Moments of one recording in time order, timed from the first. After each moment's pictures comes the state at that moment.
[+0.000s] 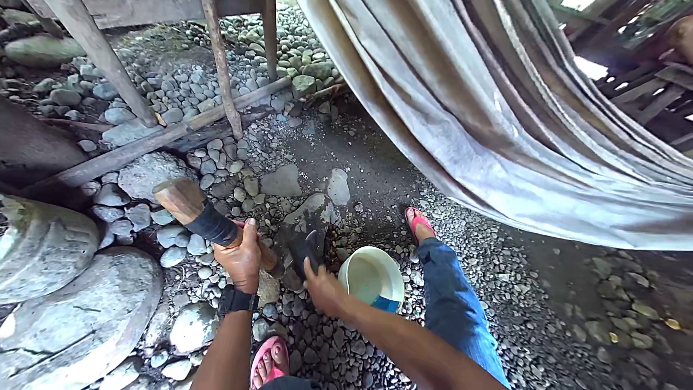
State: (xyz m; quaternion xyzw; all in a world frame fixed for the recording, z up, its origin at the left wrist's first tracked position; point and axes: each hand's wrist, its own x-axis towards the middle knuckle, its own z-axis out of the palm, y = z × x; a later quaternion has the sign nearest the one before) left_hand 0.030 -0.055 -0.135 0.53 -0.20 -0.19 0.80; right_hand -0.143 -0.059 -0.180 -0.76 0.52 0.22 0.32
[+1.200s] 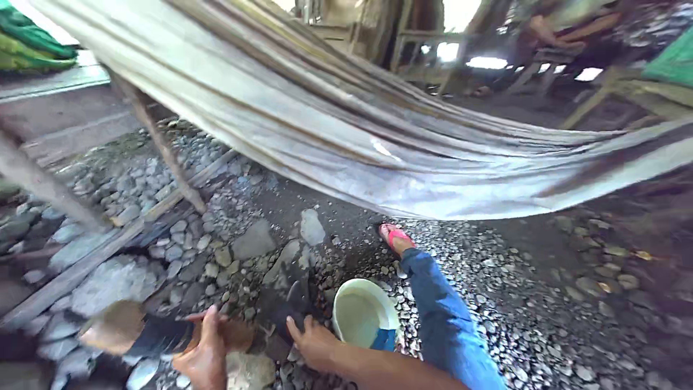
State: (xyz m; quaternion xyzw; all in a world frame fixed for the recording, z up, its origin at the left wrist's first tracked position) left_hand 0.036 -0.046 -0.134 0.52 -0.24 -0.22 0.79; right_hand -0.154 -0.057 -0.177 -0.77 0.50 0.15 0.36
